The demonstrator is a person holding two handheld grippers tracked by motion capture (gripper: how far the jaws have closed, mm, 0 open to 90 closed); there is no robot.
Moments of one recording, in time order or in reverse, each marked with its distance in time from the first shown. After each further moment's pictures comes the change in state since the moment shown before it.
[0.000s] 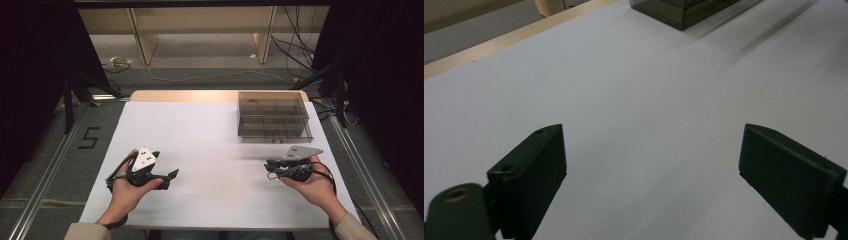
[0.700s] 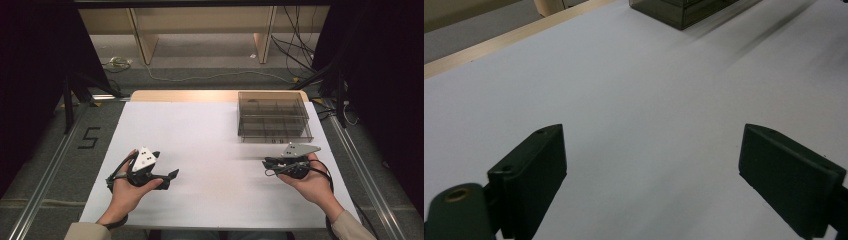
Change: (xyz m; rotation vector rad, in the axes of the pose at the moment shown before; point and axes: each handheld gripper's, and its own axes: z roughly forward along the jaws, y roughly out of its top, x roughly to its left) left arm 0.000 0.000 0.000 0.000 -0.002 -0.002; right arm -0.001 0.006 0.005 -0.010 -0.009 0.008
